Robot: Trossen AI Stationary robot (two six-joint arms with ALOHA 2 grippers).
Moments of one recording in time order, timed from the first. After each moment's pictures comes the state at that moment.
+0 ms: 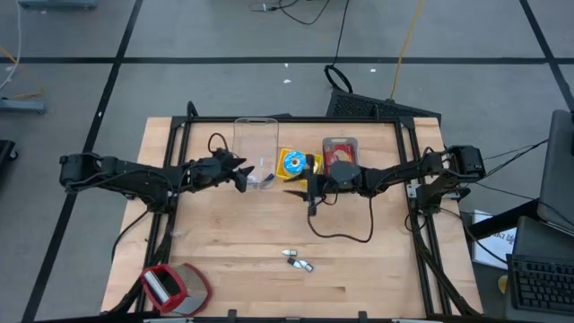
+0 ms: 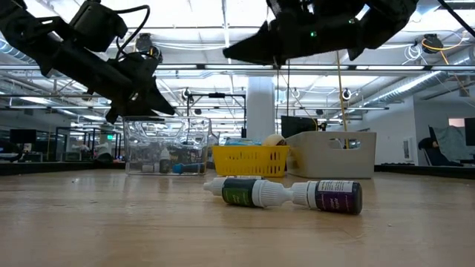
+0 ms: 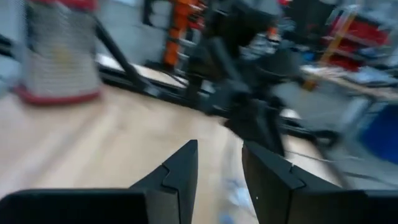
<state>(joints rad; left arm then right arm) 0.17 1.12 0.32 0.39 -0.37 -0.47 -0.01 1.59 0.80 0.68 -0.01 -0.30</state>
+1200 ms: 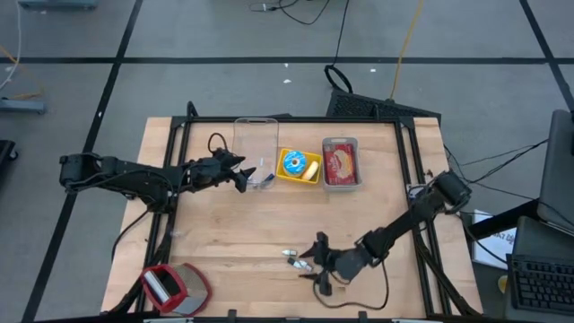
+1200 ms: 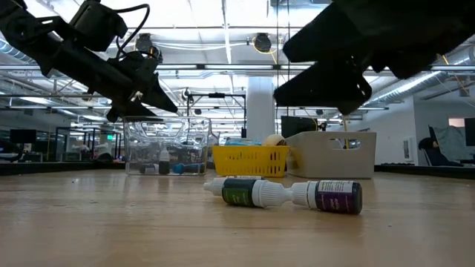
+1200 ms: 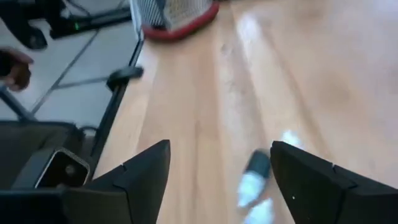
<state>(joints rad) 0.17 1.12 0.32 0.39 -0.36 -0.45 0.61 1.84 0.86 0.53 0.42 0.49</state>
